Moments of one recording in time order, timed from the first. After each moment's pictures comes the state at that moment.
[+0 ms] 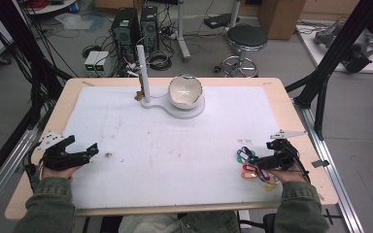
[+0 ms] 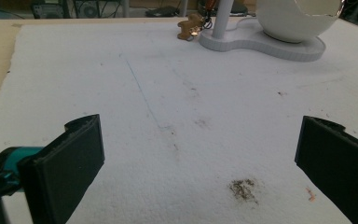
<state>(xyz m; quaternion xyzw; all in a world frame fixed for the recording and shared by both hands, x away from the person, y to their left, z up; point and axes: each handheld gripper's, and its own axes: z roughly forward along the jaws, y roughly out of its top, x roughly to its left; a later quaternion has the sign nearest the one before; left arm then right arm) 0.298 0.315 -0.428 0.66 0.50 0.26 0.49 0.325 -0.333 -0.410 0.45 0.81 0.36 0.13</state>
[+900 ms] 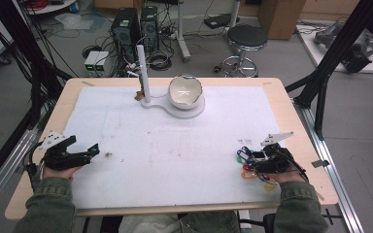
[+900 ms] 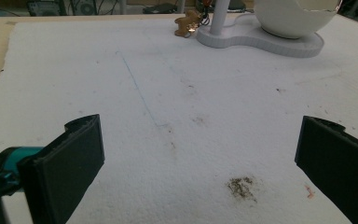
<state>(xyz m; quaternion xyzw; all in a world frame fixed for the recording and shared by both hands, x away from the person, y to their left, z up) 0.300 0.313 -0.429 0.67 0.49 0.26 0.49 0.323 -0.320 -0.414 0.38 0.87 0.30 0.11</state>
